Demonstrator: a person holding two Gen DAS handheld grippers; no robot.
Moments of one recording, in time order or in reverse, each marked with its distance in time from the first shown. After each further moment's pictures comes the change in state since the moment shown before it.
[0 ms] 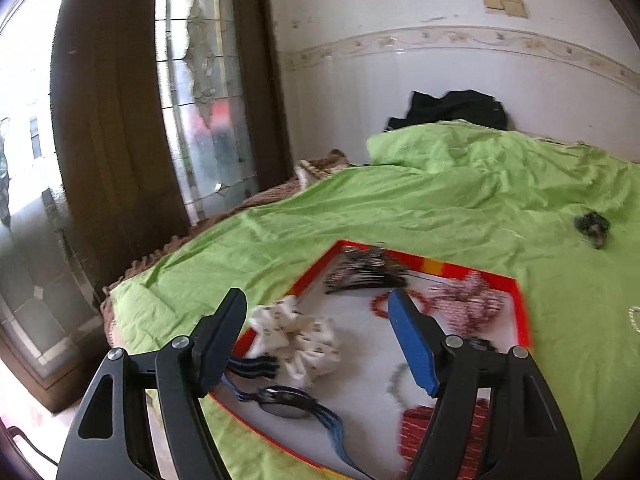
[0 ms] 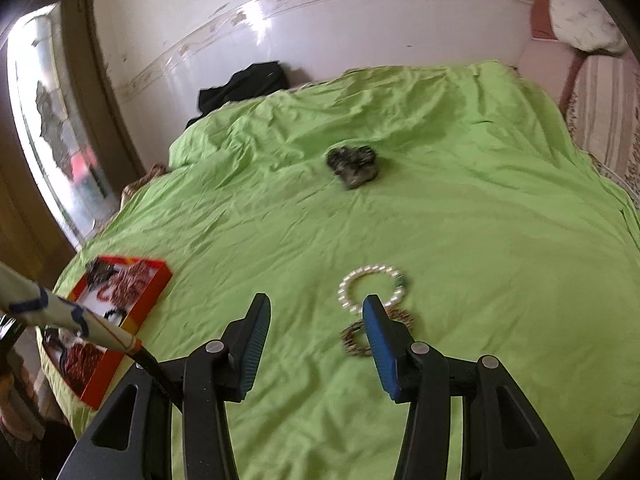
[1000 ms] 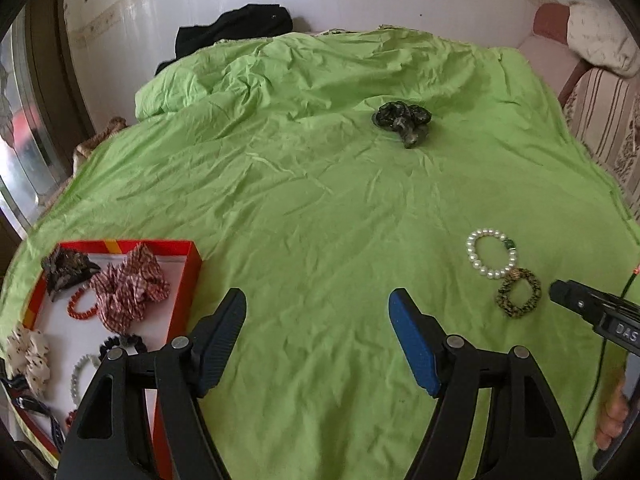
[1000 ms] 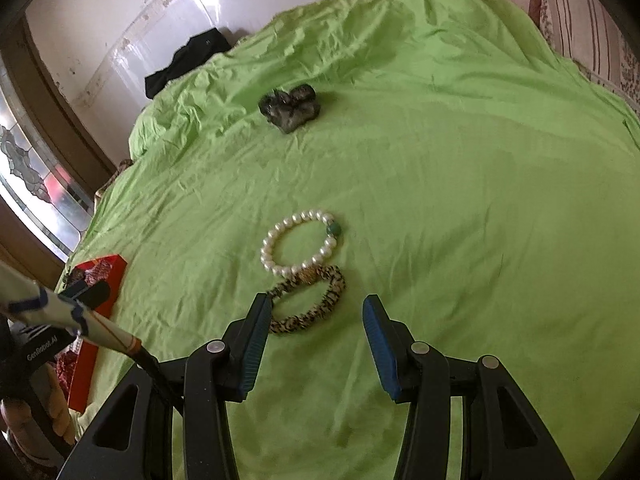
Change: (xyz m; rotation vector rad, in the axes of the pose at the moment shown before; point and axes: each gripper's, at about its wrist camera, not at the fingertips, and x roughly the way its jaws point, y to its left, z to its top) left arm 0.013 -0.272 -0.012 0.307 0.269 -0.454; right arm 0.056 -0.069 -0.020 0.152 0.205 0.021
